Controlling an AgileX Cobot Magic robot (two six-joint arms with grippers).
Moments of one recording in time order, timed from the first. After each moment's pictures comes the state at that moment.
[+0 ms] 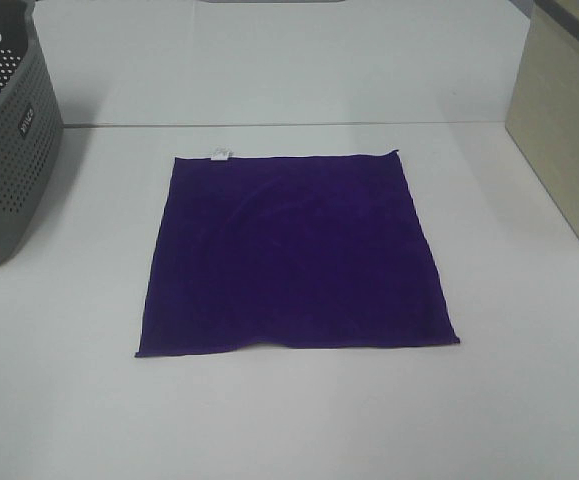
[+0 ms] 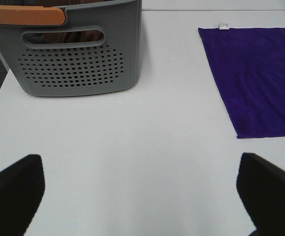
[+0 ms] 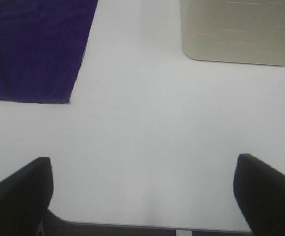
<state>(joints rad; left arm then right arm) 0.03 0.00 -0.51 -0.05 1.08 -0.01 0.11 0.00 -0.45 -0.05 1.10 -0.01</state>
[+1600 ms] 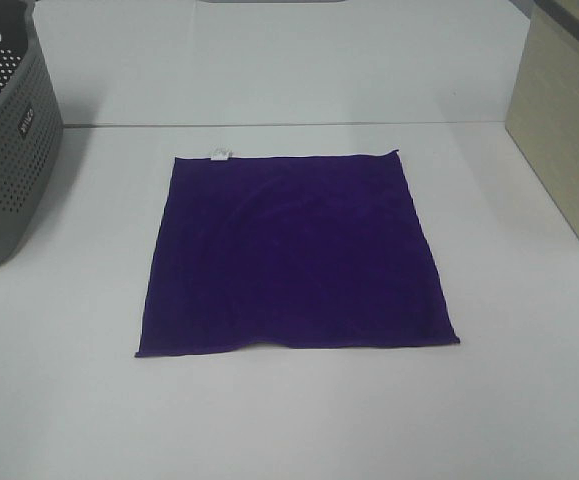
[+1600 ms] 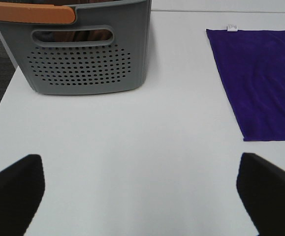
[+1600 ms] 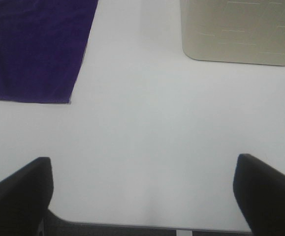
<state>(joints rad) 0.03 0.00 -0.51 -0.02 1.08 -0.04 0.11 0.00 -0.45 -0.05 1.10 -0.01</state>
